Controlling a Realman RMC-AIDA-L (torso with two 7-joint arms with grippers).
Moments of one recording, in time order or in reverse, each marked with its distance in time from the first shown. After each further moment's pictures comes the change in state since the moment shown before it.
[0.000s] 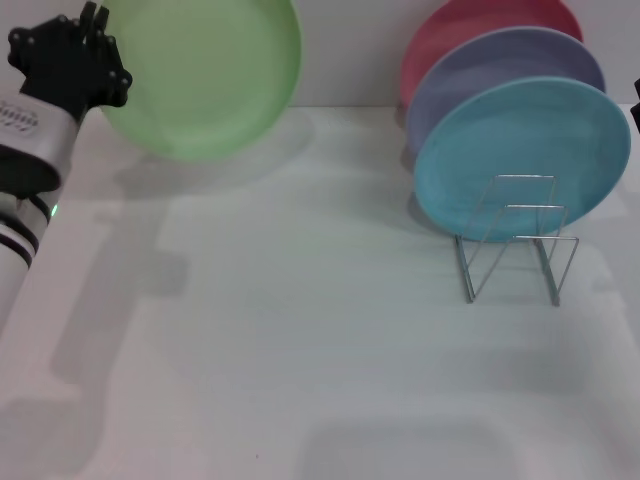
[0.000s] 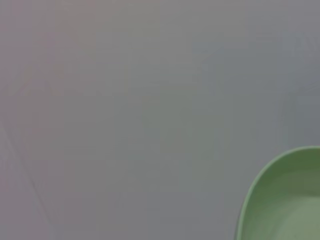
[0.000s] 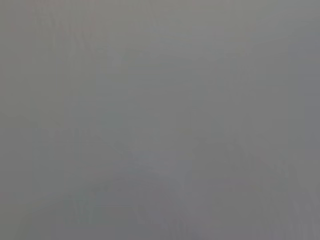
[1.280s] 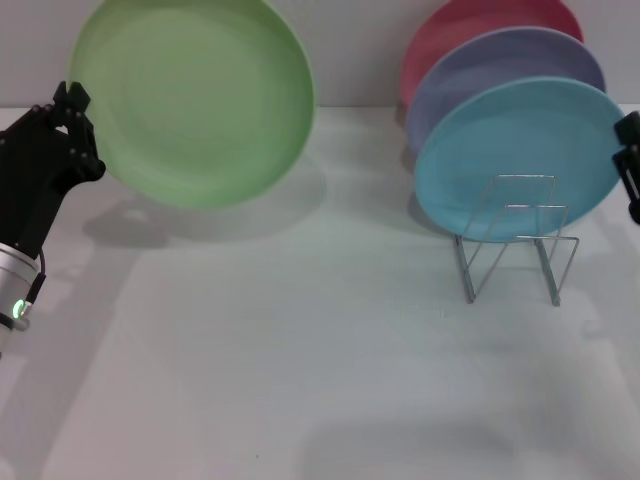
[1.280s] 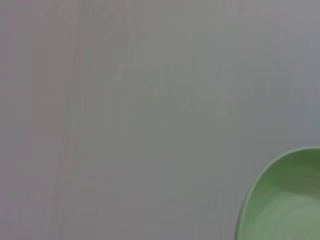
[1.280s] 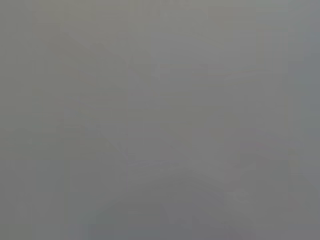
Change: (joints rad) left arm -0.006 -0.031 -0.013 0.469 0.329 0.513 -0.892; right arm -0.096 0.003 -0.045 0.066 -0.114 -0.143 -0.012
